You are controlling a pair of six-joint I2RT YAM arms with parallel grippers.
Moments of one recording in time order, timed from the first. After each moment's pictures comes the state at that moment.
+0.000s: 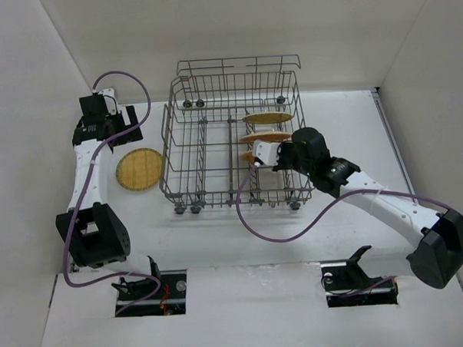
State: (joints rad) left arm 0.19 1.52 1.41 -0.62 0.06 -0.03; right arm 0.64 1.26 1.00 -0.21 0.03 -0.97
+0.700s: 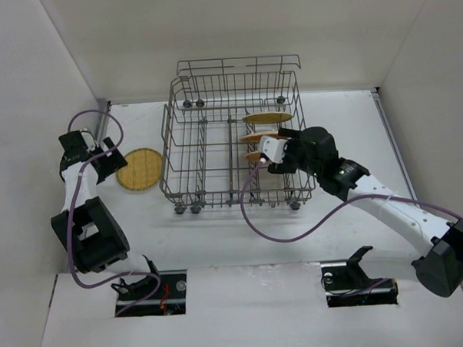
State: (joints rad) left arm 0.41 1.51 1.14 -0.51 0.18 -0.15; right arm 0.62 1.22 0.99 -0.20 0.00 -0.91
